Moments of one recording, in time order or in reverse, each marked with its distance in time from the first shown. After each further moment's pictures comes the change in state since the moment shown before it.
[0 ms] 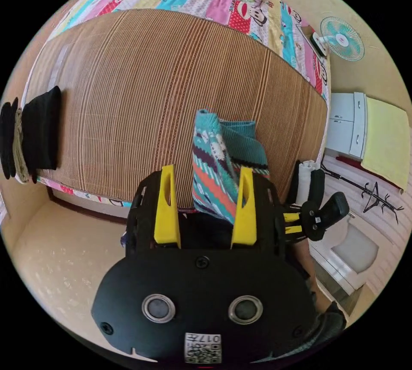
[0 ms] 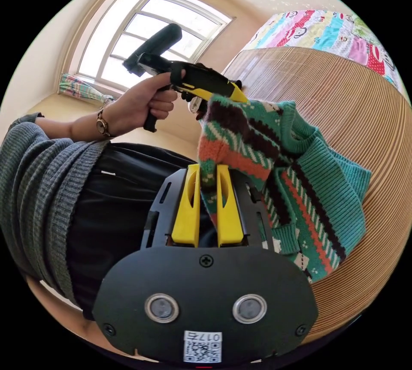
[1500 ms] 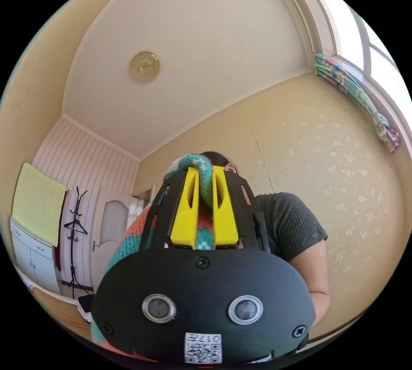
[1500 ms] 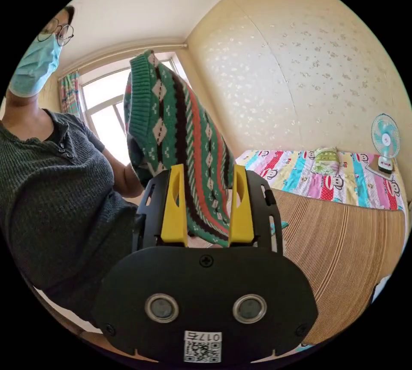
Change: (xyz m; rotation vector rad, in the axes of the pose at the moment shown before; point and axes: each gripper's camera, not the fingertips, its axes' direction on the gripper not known) left arm -0.355 0.180 -0.481 0.282 2.109 1.736; right arm -0.395 -0.005 0.247 0.802 0.511 -0.284
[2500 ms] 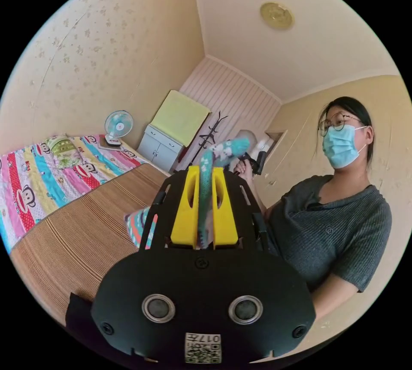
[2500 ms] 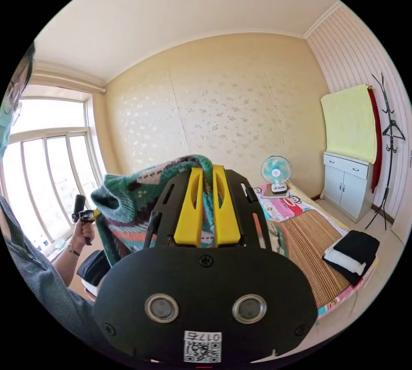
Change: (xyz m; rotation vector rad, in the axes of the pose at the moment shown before) left arm 0.051 0.001 -0.076 -0.473 -1.039 -0.421; right arm -0.076 -0.121 -0.051 0.427 0.817 0.137
